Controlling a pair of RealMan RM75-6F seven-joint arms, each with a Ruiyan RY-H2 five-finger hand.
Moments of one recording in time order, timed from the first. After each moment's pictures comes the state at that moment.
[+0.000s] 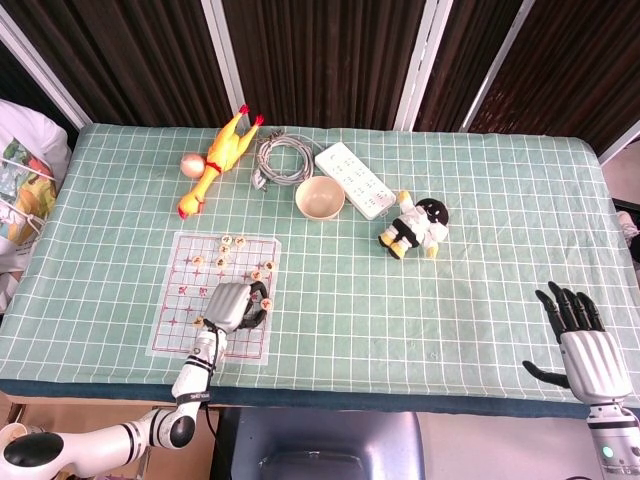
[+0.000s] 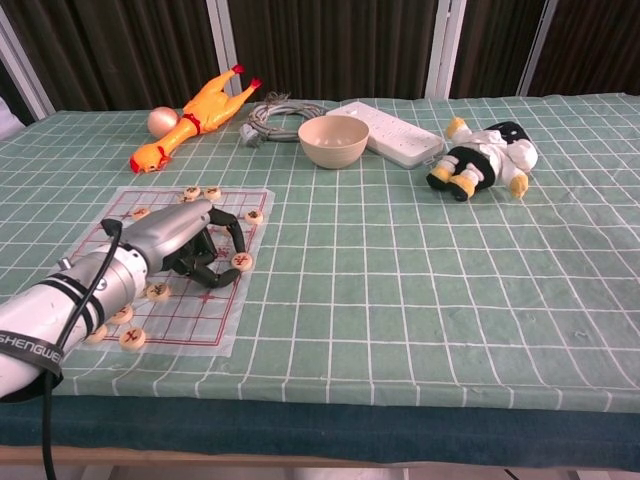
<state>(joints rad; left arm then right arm) -0.69 -1.88 -0.24 -1.15 1.12 0.98 0.24 0.07 -1.11 0.03 -1.64 -1.53 1.47 -0.12</state>
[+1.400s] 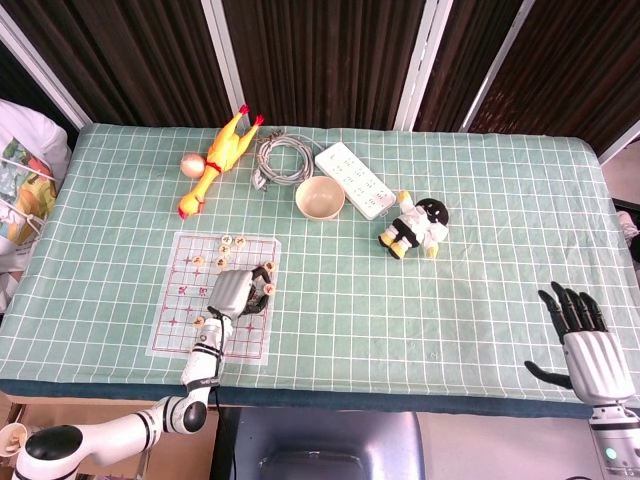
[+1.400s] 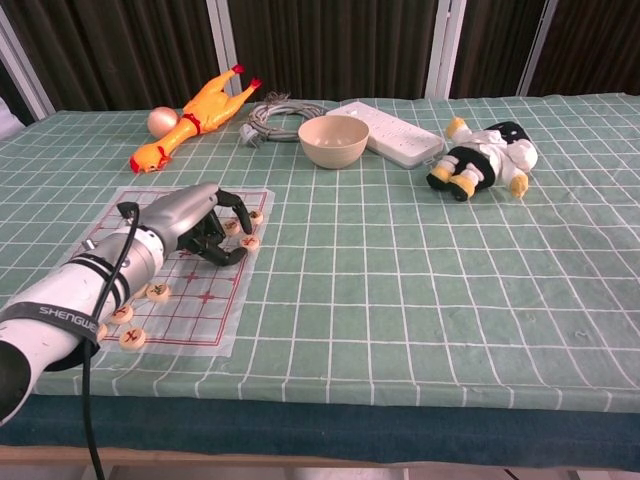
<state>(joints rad) -0.75 -1.94 -0.30 -1.03 1.08 0.96 0.19 0.06 -1.10 0.03 -1.64 -1.53 1.48 -0.11</state>
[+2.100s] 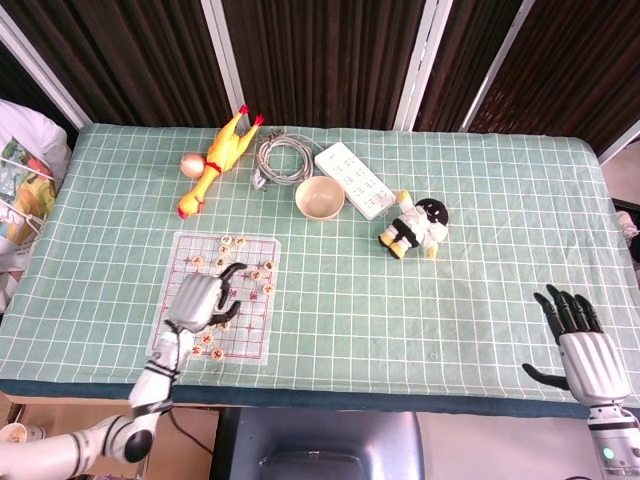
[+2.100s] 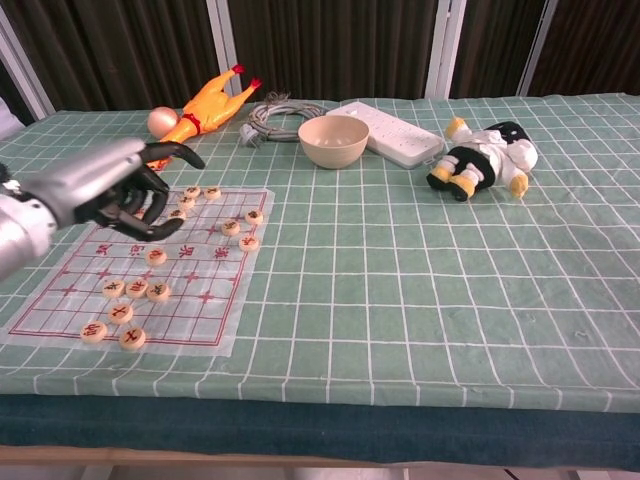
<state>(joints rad) -0.59 -1.56 -0.15 -1.46 1.28 1.16 0.19 0.07 -1.10 0.02 -1.65 -1.53 1.45 -0.12</state>
